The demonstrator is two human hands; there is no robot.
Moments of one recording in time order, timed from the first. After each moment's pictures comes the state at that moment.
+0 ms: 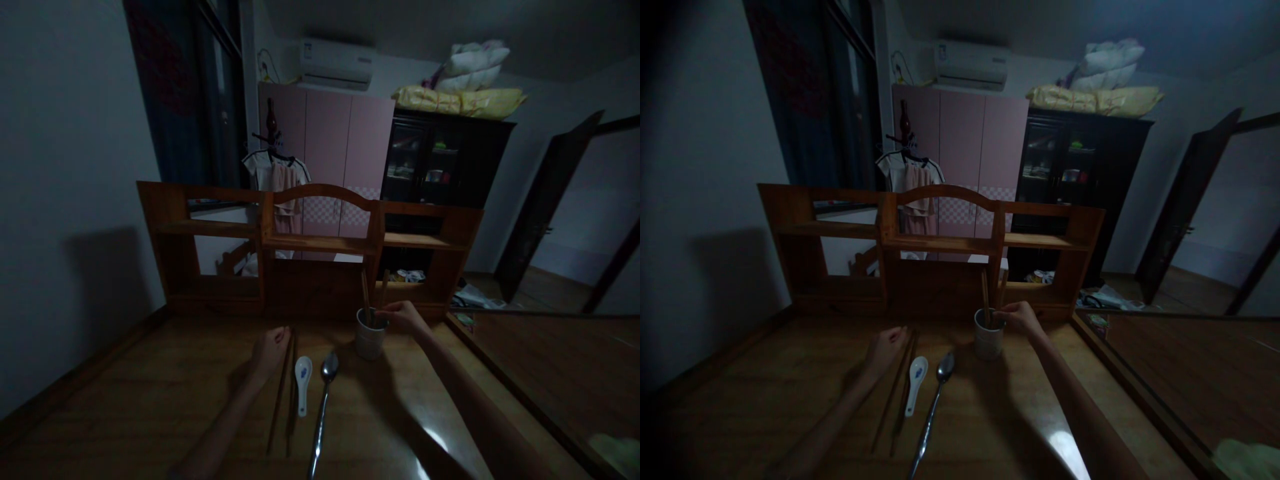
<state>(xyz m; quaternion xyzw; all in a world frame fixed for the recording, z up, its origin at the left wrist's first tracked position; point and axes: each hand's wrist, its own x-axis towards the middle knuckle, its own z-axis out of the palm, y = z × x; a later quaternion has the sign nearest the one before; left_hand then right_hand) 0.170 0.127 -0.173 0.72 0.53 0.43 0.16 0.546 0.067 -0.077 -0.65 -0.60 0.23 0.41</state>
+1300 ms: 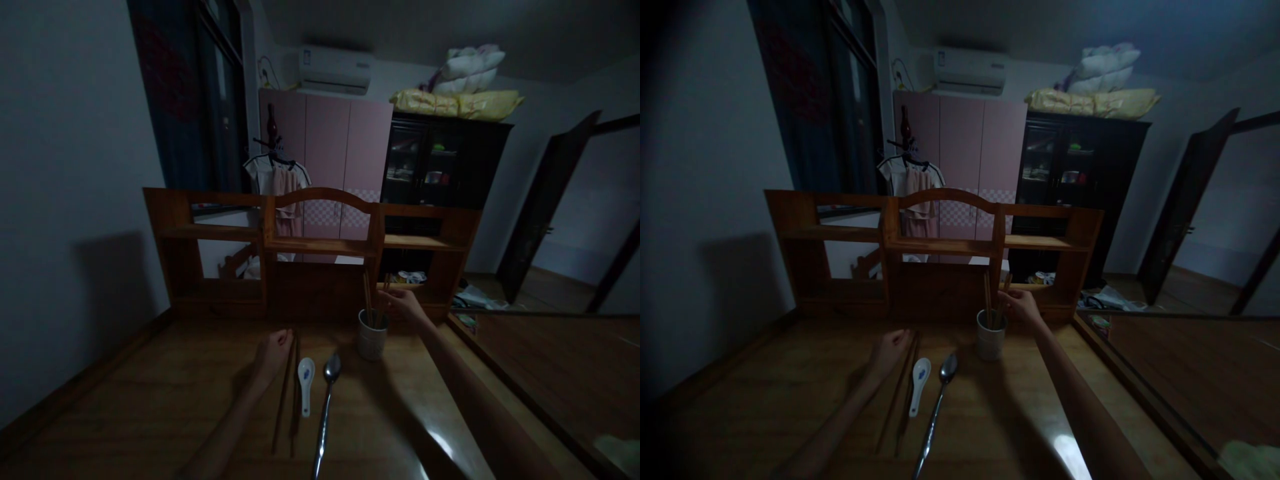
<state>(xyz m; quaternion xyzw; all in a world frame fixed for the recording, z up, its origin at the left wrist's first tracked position) 0.168 0.130 -0.177 0.72 0.53 0.42 0.15 0.556 0.096 -0.069 -0.64 -0.57 0.16 0.49</state>
